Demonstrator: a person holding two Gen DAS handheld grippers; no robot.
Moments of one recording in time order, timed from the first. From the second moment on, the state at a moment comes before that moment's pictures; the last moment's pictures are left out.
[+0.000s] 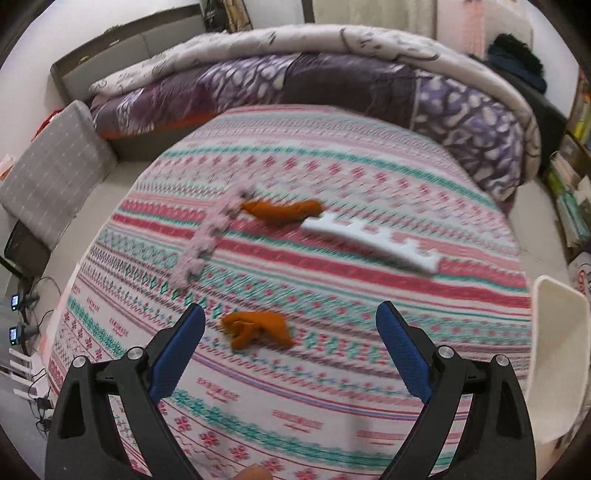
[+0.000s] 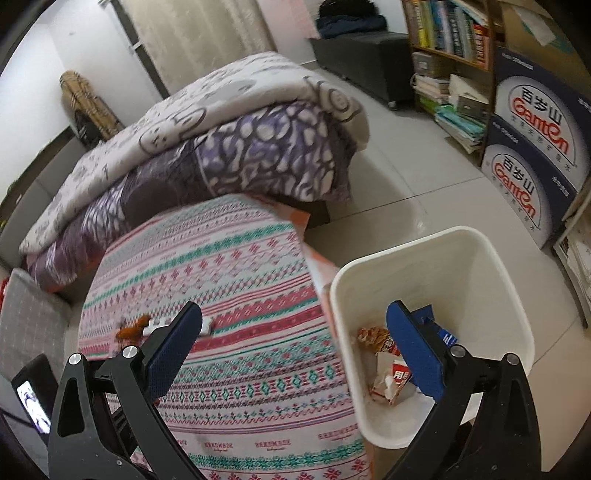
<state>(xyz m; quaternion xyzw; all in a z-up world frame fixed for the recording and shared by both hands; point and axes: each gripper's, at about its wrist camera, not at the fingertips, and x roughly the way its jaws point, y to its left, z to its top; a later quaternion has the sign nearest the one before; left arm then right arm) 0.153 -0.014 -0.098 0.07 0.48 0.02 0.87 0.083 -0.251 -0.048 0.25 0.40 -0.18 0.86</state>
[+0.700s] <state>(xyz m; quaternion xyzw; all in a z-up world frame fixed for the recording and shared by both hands) 0.174 0.033 -0.146 0.01 0.54 -0.02 0.84 0.120 -0.205 -0.081 0.20 0.45 -0.14 0.86</state>
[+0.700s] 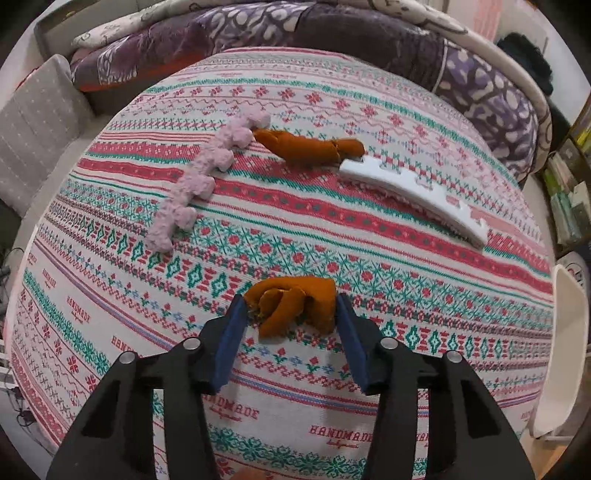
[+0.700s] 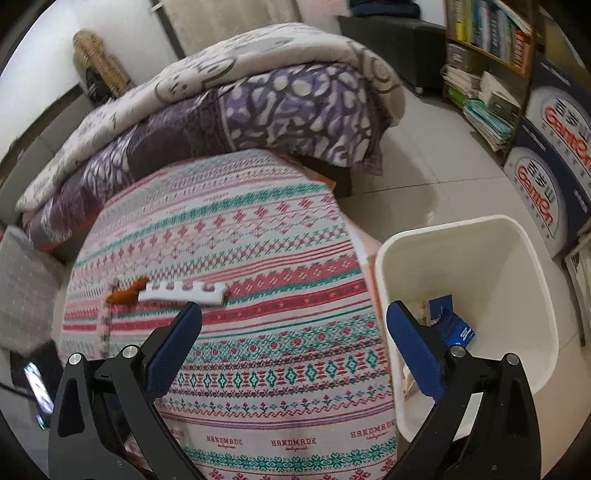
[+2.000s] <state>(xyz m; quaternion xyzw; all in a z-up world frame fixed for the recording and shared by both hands) 0.187 0.148 -0.074 -0.13 0.46 0.03 0.88 0.202 -0.062 -0.084 -0.05 0.47 0.07 0.88</state>
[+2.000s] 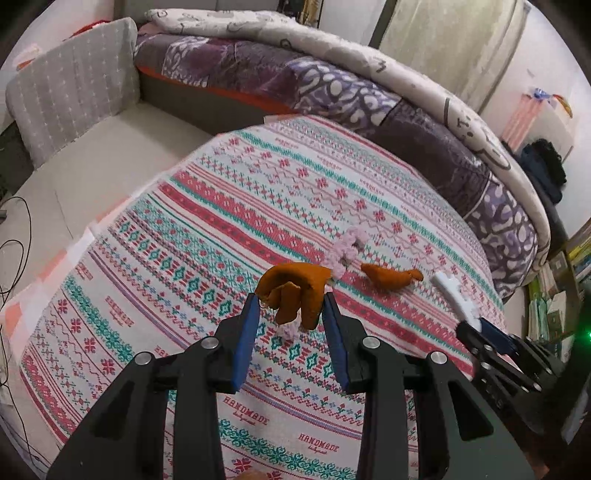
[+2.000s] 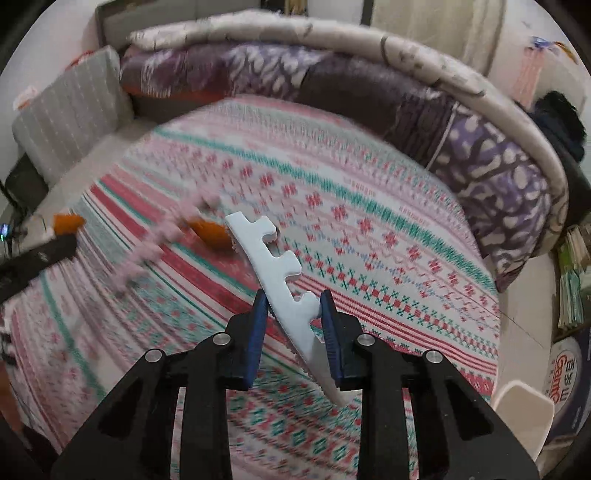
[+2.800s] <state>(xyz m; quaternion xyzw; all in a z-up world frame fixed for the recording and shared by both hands) 0.165 0.100 -0.039 -0.05 0.39 0.04 0.92 0.134 -0.112 -0.042 0.10 0.34 -0.05 0.93</state>
